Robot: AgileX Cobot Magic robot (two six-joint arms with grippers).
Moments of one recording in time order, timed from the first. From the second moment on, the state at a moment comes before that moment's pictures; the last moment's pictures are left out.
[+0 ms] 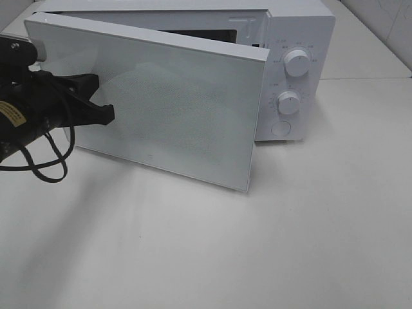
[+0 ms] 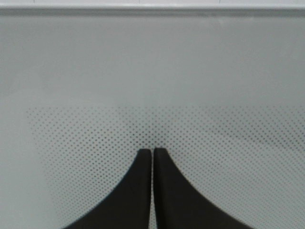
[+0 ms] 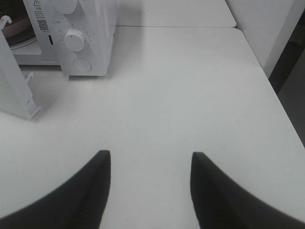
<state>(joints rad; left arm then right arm) -0.39 1.79 -0.60 0.07 -0.94 0.03 0.04 0.00 -0.50 -0.07 1.01 0.02</state>
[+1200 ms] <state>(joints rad) -0.48 1.87 -0.75 -0.10 -0.93 0.14 0.04 0.00 -0.50 -0.07 1.01 0.02</state>
